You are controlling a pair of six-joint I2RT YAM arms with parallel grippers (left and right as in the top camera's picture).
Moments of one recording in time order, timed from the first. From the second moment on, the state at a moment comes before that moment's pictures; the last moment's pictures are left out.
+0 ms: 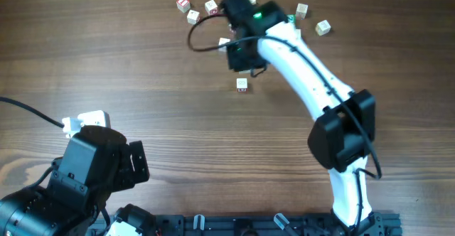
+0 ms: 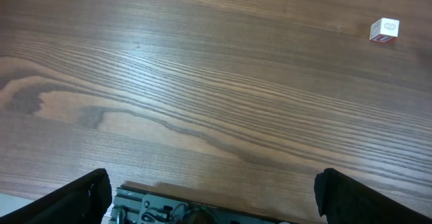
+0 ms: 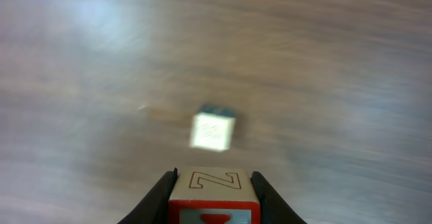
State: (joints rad) left arm -0.46 0.87 1.44 -1.68 -0.35 -0.58; right arm 0.57 2.19 2.07 -1.25 0.03 0.36
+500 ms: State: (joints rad) left arm -0.46 0.87 1.44 -1.68 -0.35 -0.58; right arm 0.59 2.19 1.78 -0.98 0.03 0.36
